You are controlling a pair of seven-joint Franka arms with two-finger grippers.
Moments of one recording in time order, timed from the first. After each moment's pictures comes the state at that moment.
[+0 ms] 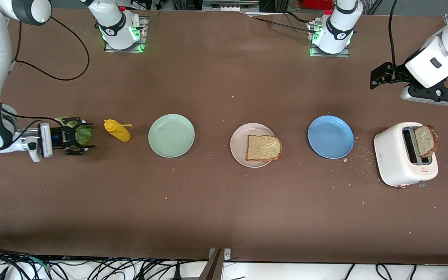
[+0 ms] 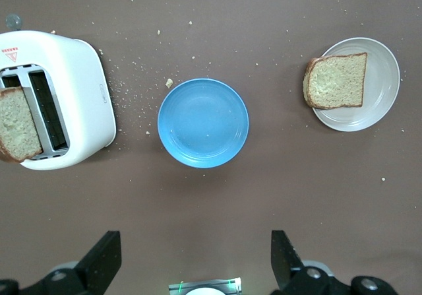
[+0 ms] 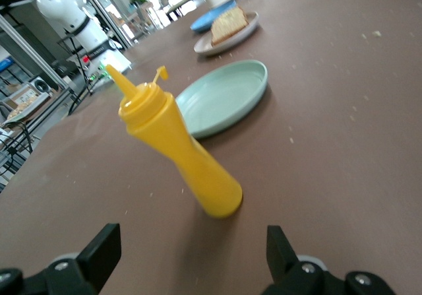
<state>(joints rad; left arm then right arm) 0.06 0.02 -0.18 -1.56 -0.02 1.44 0.00 -0.21 0.79 -0.25 -1.59 0.89 1.44 -2.06</state>
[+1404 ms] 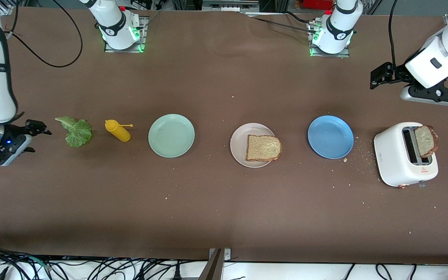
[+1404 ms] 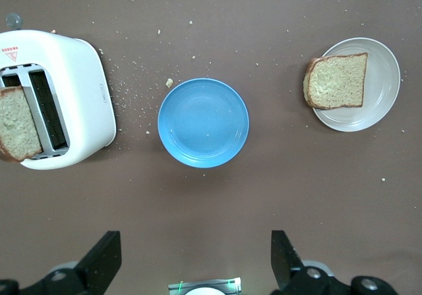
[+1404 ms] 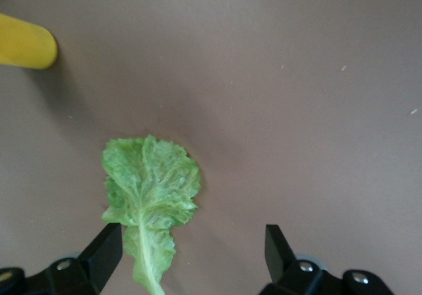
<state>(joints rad) 0.06 0.02 -0.18 -1.56 -0.02 1.44 -0.01 -0.04 0.47 -0.30 -1.81 0.22 2.10 -1.24</state>
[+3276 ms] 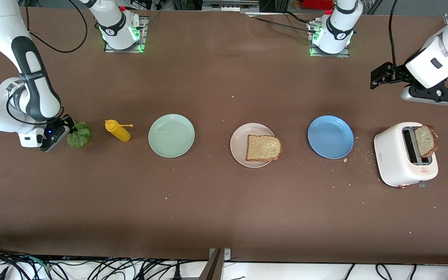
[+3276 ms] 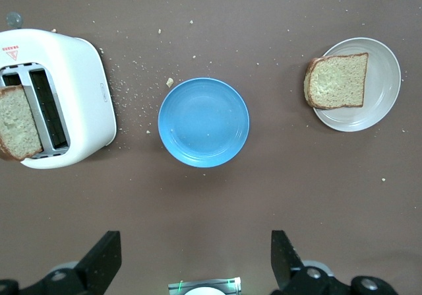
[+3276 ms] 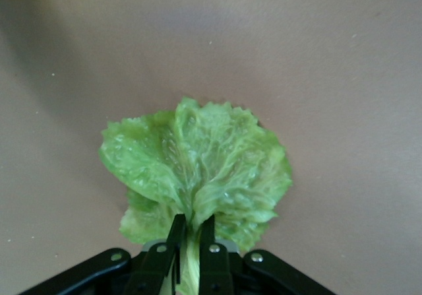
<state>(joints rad) 0.06 0.02 -0.18 -1.56 -0.02 1.44 -0.01 -0.04 0.48 -0.25 -2.06 0.22 2.29 -1.23</state>
